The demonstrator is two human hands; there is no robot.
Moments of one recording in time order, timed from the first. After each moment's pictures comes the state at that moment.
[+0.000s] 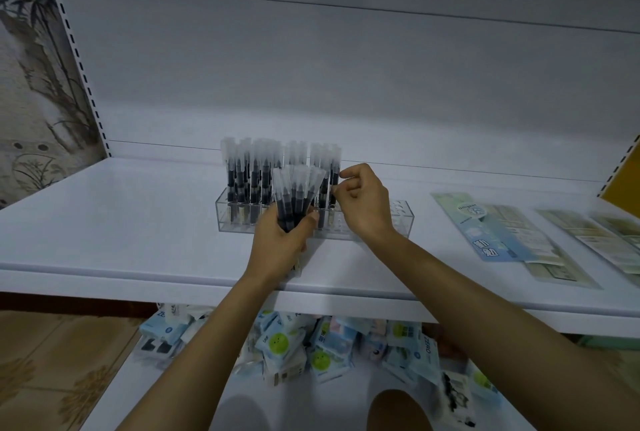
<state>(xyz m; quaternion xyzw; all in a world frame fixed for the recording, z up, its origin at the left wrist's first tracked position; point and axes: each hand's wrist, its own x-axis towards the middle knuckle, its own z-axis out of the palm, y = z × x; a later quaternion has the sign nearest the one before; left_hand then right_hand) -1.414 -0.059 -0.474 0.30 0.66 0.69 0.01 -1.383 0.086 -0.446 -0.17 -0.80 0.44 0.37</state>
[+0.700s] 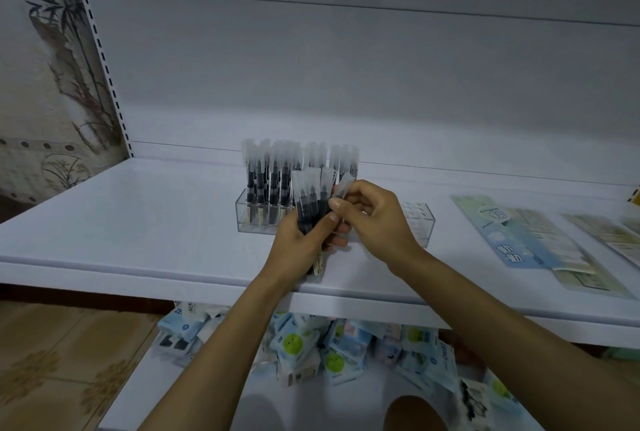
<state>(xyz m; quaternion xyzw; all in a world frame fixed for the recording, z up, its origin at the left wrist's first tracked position) -1.410 -0.065 -0.465 0.33 0.60 0.72 0.11 -1.352 0.056 -0.438 -0.01 -0.80 0.51 0.32</state>
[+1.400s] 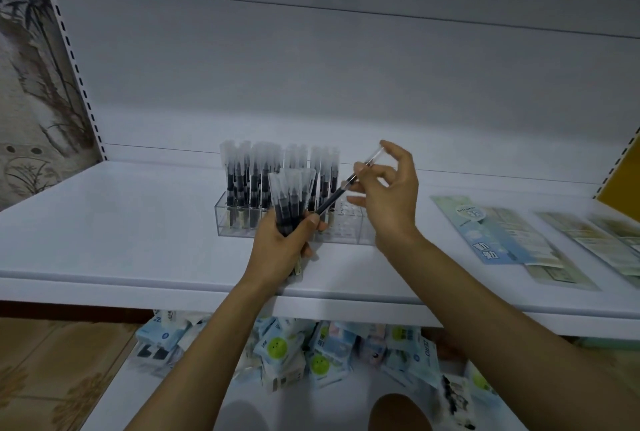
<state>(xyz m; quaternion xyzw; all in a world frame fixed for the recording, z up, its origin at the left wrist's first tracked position) -1.413 -0.063 -0.468 0.31 0.64 0.71 0.06 -1.354 0.069 -0.413 -0.14 -0.60 0.64 0.45</state>
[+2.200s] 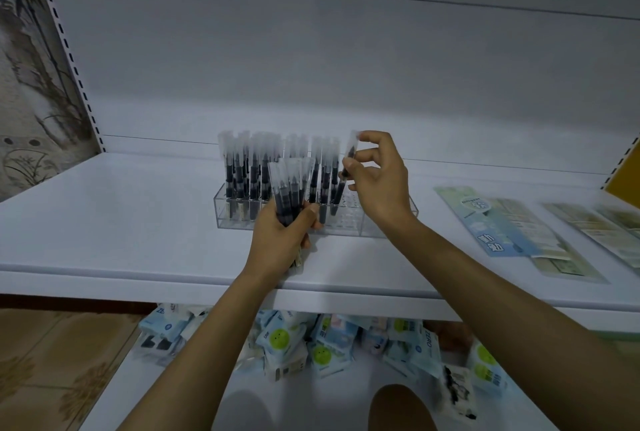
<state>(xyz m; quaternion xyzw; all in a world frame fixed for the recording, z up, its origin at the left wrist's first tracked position) -1.419 -0.058 -0.474 0.29 0.65 0.70 0.03 -1.369 0.084 -0.419 -0.12 -0.76 0.48 0.42</state>
